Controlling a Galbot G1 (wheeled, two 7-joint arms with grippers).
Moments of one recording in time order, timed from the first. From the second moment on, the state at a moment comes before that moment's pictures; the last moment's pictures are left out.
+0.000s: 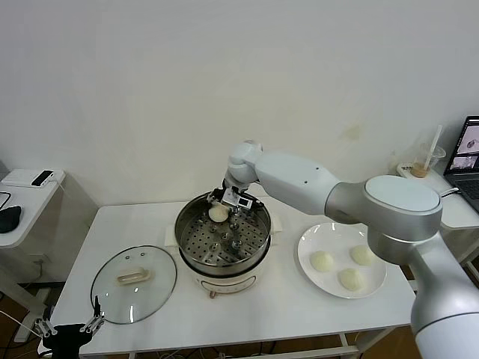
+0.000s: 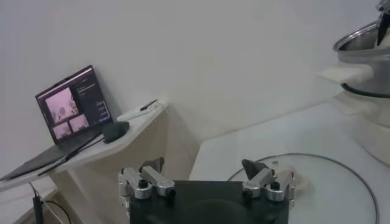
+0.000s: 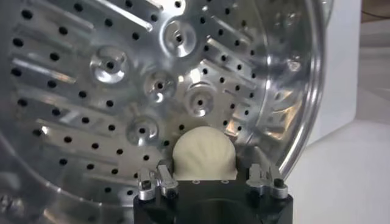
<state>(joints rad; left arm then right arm) 1.86 -1.42 -0.82 -2.17 0.07 0.10 -0.19 0.38 1.48 -1.21 0.81 -0.34 0.53 -0.81</state>
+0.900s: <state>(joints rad) 1.88 -1.38 -0.83 -2.21 0.06 0.11 -0.17 0.60 1.16 -1.22 1.22 0.06 0.05 -1.03</state>
